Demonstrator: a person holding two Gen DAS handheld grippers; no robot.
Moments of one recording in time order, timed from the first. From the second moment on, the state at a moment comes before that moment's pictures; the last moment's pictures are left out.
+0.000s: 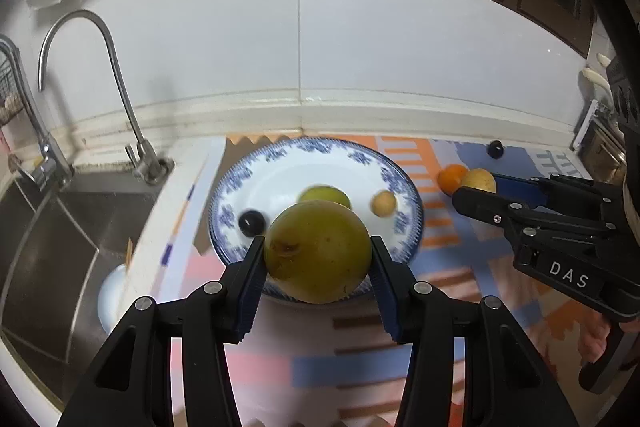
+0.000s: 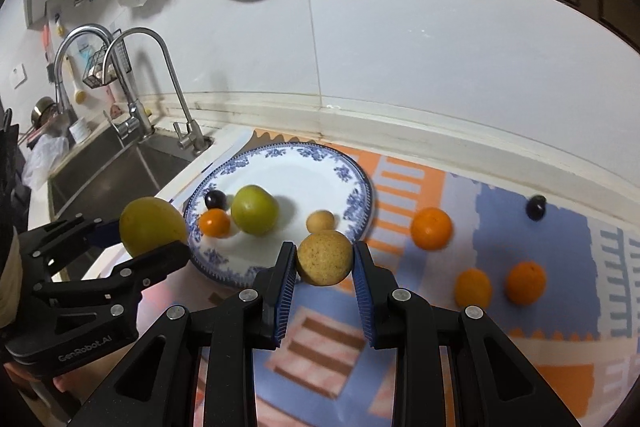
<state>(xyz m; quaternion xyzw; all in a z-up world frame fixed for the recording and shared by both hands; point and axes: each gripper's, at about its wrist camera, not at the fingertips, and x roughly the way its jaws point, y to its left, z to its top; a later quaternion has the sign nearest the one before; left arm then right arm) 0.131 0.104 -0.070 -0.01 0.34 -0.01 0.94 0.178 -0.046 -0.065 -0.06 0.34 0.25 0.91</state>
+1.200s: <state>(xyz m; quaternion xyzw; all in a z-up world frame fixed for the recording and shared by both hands) 0.273 0.149 -0.096 0.02 0.43 -0.07 0.90 0.286 0.017 -0.101 -0.08 0.40 0.25 0.88</state>
